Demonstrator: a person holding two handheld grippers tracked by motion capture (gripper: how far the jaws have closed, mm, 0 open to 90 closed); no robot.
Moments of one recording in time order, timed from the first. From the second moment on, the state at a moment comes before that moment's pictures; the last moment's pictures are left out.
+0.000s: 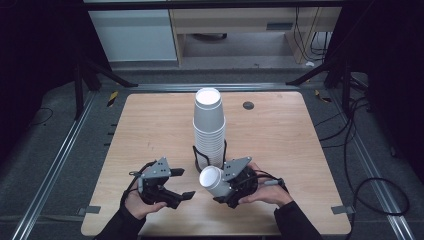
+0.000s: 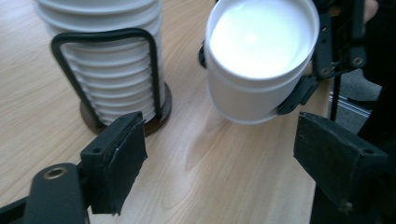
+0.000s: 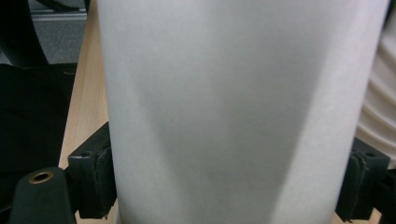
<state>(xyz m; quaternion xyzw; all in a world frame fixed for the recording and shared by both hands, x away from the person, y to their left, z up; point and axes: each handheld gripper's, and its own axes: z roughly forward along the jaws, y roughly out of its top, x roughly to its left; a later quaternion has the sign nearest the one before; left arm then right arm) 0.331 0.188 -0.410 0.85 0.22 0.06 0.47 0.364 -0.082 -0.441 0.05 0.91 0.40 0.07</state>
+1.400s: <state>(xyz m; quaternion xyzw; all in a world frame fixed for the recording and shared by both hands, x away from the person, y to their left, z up) 0.338 0.160 -0.413 0.87 0.22 0.03 0.44 0.360 -0.033 -0.437 0.00 0.93 0.36 0.06</state>
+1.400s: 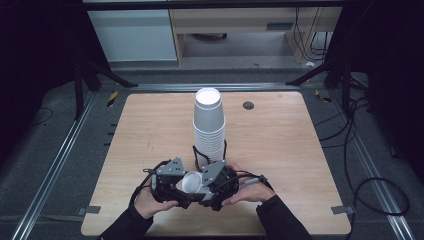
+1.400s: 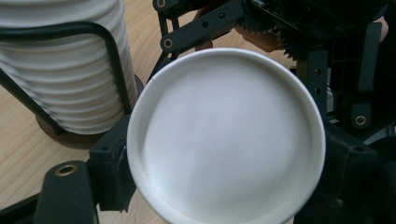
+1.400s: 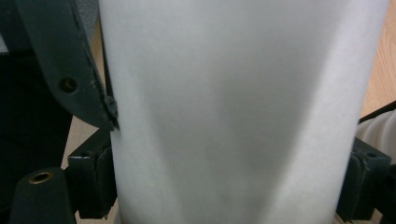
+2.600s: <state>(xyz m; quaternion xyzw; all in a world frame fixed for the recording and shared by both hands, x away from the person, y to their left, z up) 0.337 0.181 -0.397 0.85 0.21 0.05 0.48 0.366 -0.074 -0.412 0.07 0.89 0.44 0.06</state>
